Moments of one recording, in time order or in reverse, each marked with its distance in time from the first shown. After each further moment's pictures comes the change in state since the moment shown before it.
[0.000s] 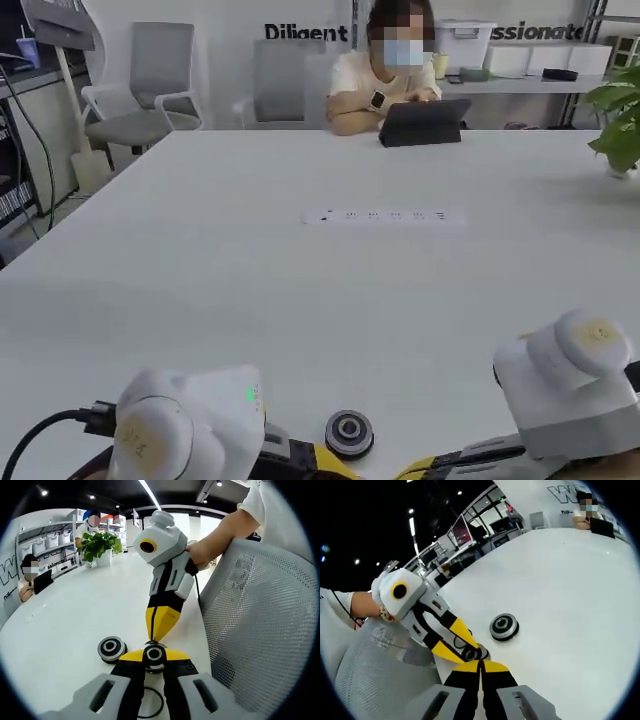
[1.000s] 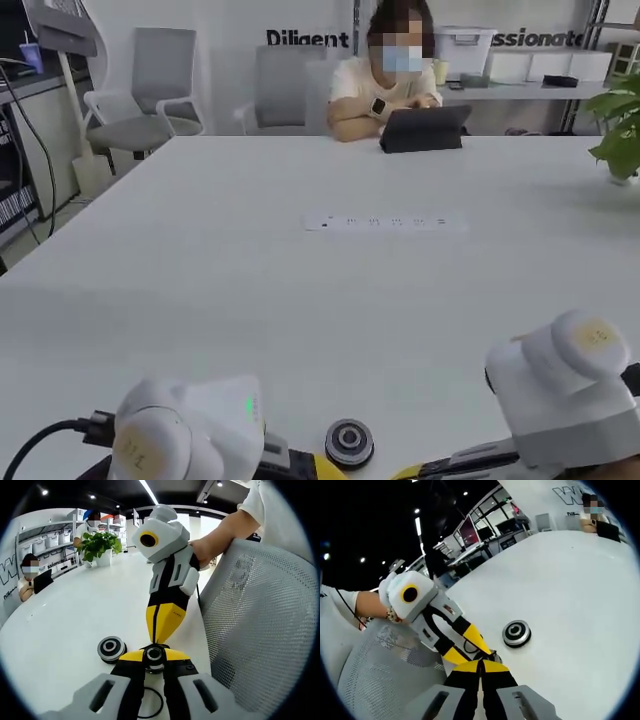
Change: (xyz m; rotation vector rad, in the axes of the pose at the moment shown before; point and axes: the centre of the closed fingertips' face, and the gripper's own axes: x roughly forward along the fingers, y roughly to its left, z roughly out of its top) left arm 0.000 0.000 0.000 -0.004 0.000 0.000; right arm 0.002 0.017 0.008 -0.034 -0.007 0.049
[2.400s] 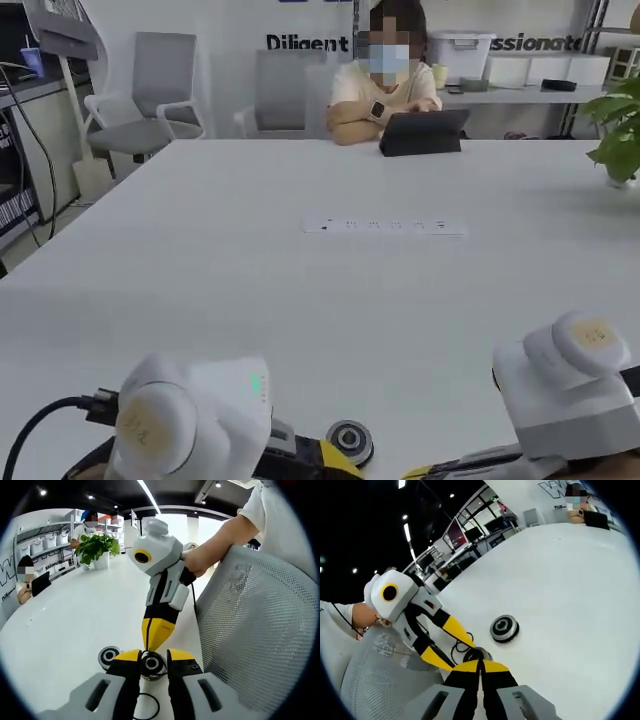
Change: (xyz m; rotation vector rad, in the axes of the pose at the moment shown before) left arm -0.007 -0.004 0.022 0.000 -0.012 -0.025; right arm -0.003 -0.015 -0.005 0.096 -0.006 -0.042
